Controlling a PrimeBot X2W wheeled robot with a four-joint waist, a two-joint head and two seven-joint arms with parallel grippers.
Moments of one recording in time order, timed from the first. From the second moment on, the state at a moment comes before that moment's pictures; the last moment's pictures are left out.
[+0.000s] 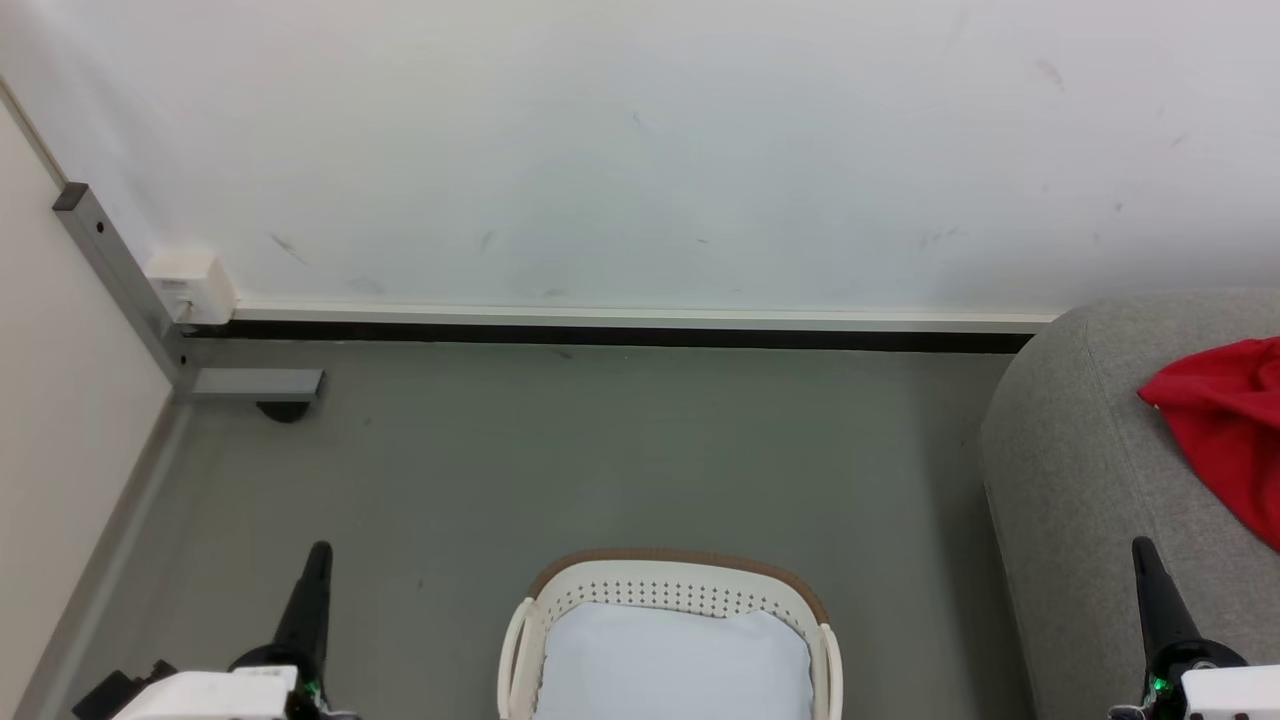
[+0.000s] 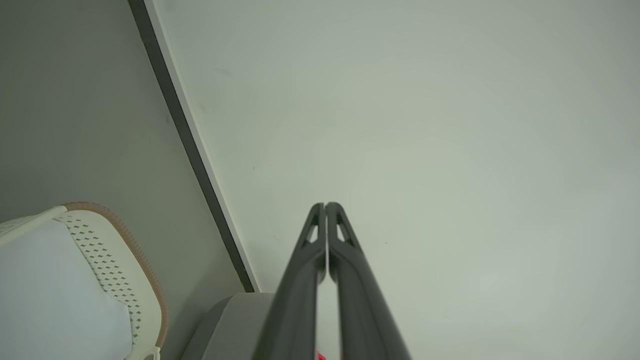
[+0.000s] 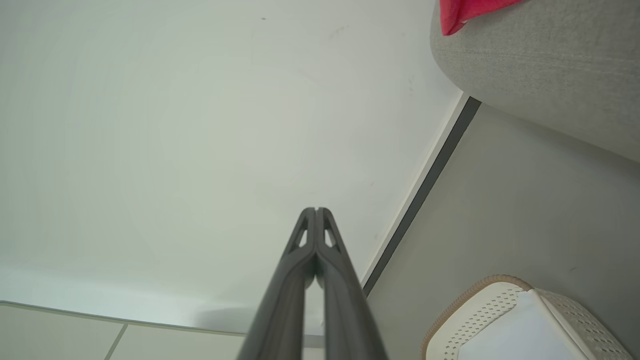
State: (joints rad) left arm -0.10 0.05 0.09 0.24 -1.46 -0.12 0.07; right arm -0.08 -0.07 -0.06 0.23 1.48 0.13 0.05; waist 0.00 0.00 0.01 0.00
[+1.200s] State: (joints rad) left arm -0.10 0.05 0.11 0.25 -1.61 -0.13 0.11; right arm -0.10 -0.06 -0.10 0.24 1.63 0.13 0.10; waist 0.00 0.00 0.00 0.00
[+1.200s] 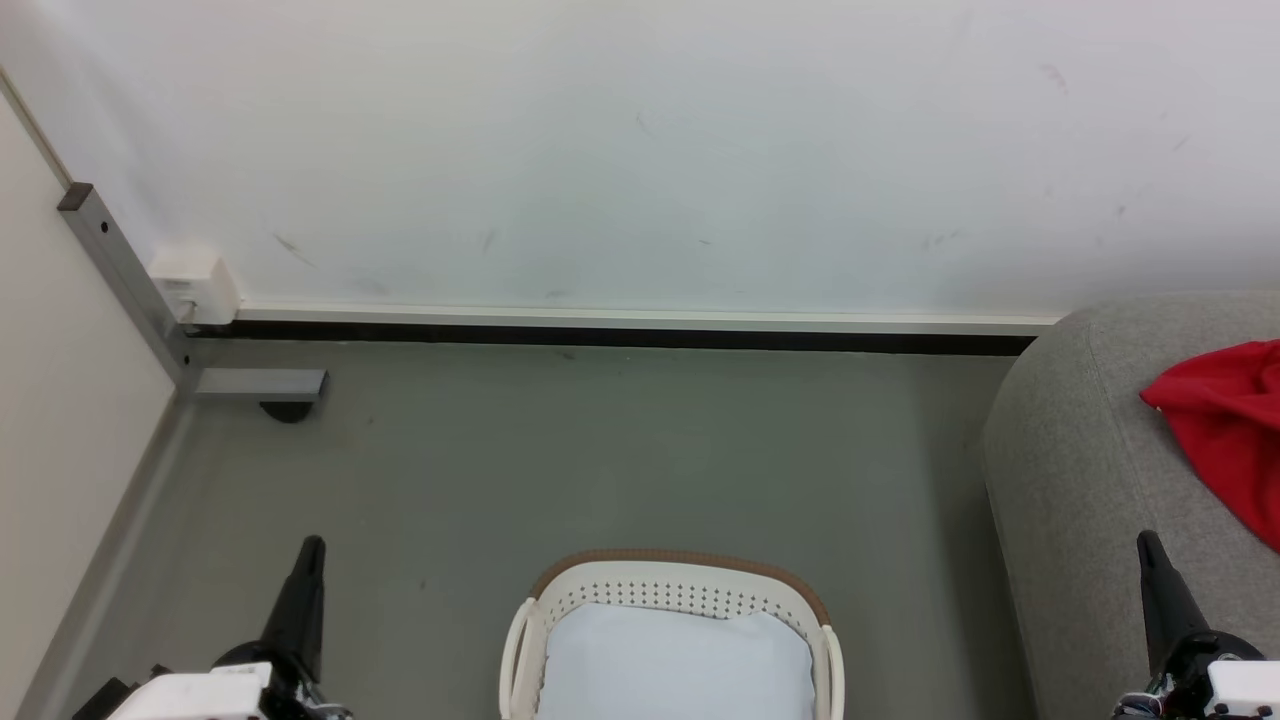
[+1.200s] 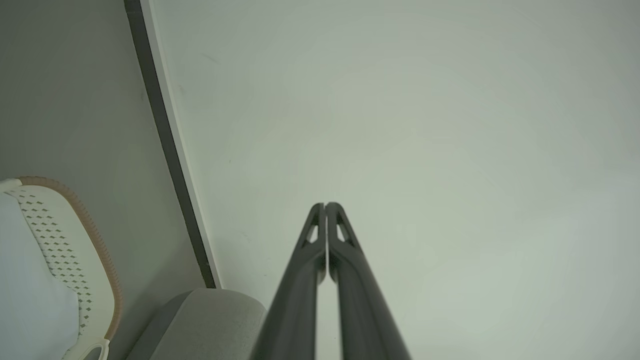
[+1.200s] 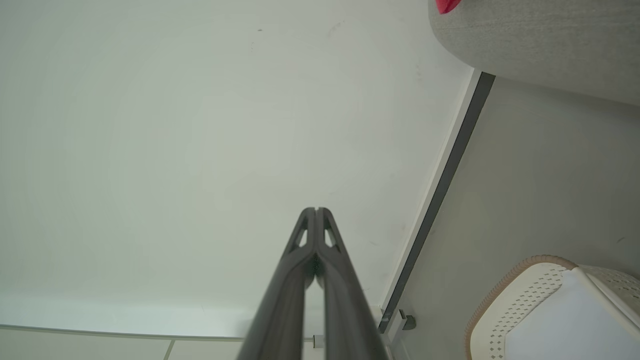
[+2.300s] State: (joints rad) left arm -0.10 0.05 0.11 0.25 -1.61 -0.13 0.11; right arm -0.10 -0.06 -0.10 0.24 1.62 0.13 0.10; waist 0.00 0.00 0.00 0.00
